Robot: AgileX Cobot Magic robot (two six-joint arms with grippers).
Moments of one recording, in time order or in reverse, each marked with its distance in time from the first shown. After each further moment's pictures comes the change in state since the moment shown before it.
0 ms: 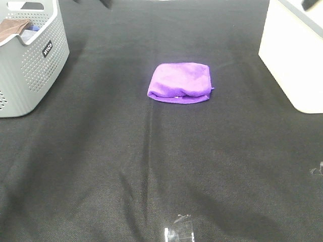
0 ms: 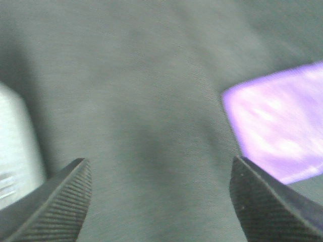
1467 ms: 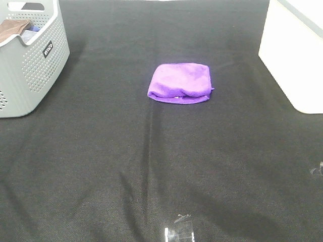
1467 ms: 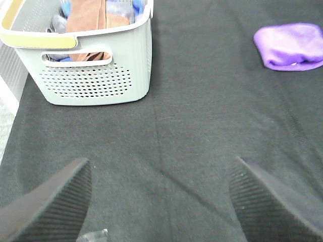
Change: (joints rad) left arm 0.158 -2.240 1.985 0.052 -0.175 -0.054; right arm 0.000 -1.342 0.874 -0.051 0.004 0.021
